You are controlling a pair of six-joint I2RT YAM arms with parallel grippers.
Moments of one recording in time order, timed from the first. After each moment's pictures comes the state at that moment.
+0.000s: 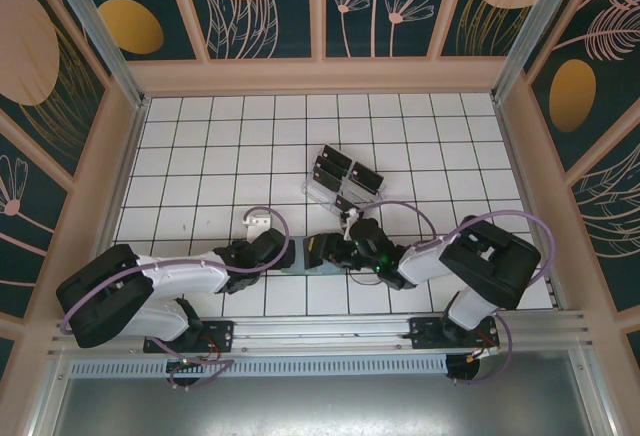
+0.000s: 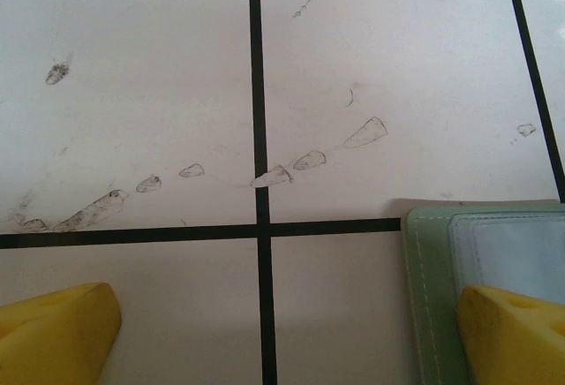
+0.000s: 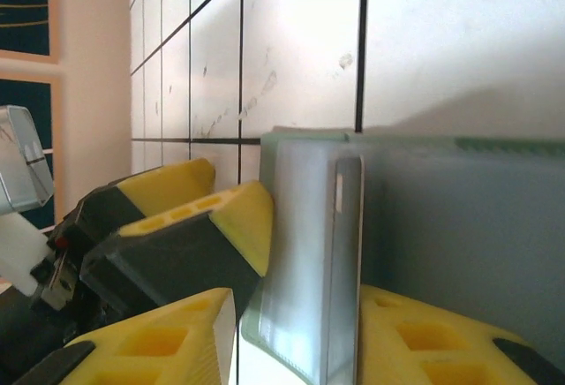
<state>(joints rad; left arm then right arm) -0.93 1.35 0.40 -0.06 -0.45 -0.82 0.95 1.59 0.39 0.69 -0.21 1.17</state>
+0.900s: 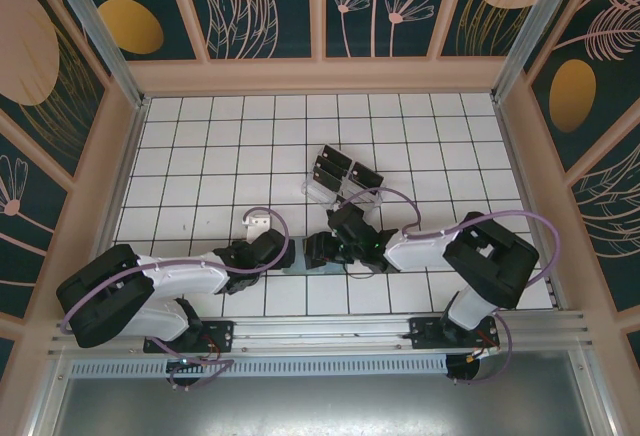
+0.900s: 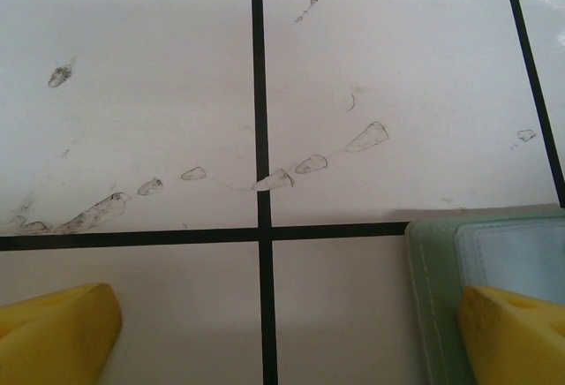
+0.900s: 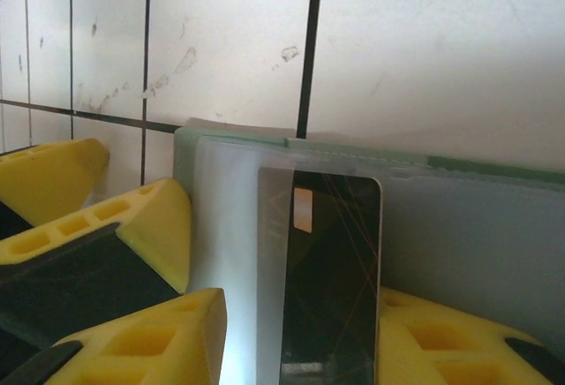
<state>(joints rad) -0.93 1.35 0.39 -0.04 -0.46 -0.82 0.97 1.59 0.60 0.21 -0.15 0.98</state>
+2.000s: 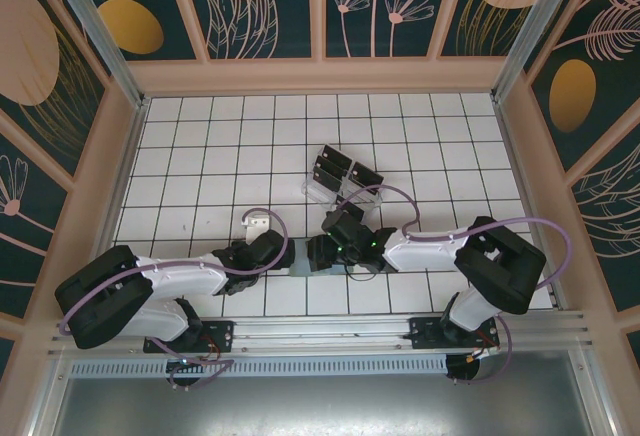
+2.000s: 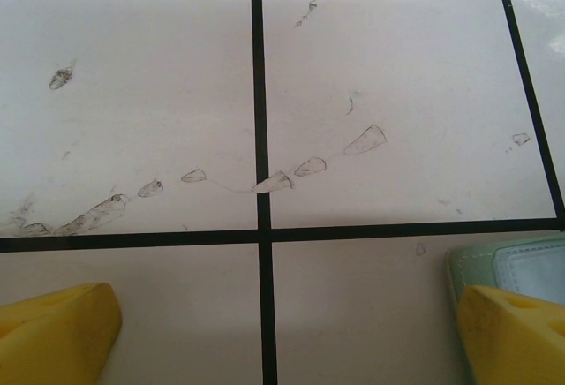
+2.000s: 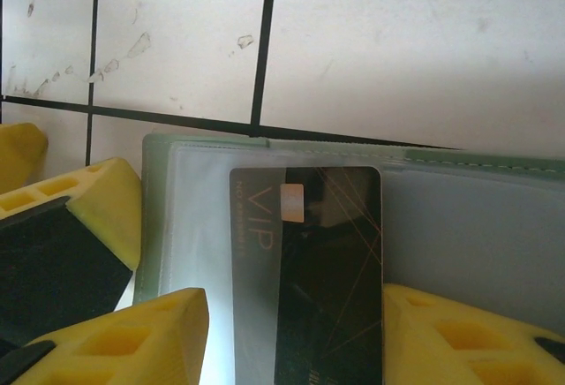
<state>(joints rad) -0.93 1.34 0.38 -0.01 -0.46 -0.82 1.02 1.55 0.67 0.00 -0.03 0.93</state>
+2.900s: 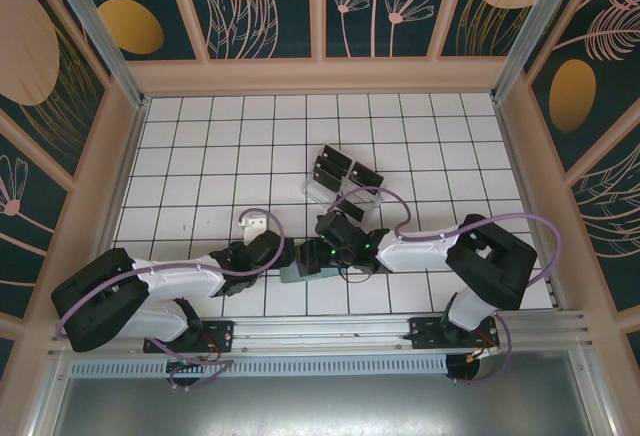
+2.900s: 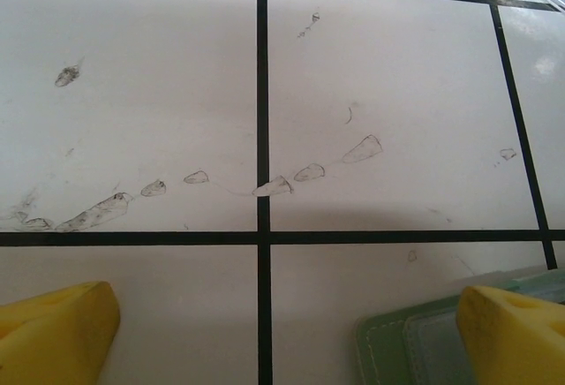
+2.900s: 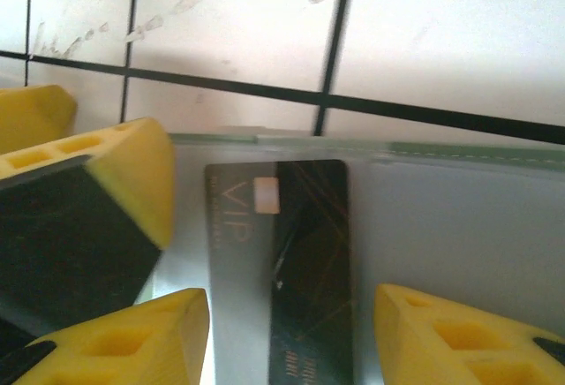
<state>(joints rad) -0.93 1.31 0.36 0.00 -0.46 -0.86 1.04 1.59 0.68 0.03 -0.07 0.92</state>
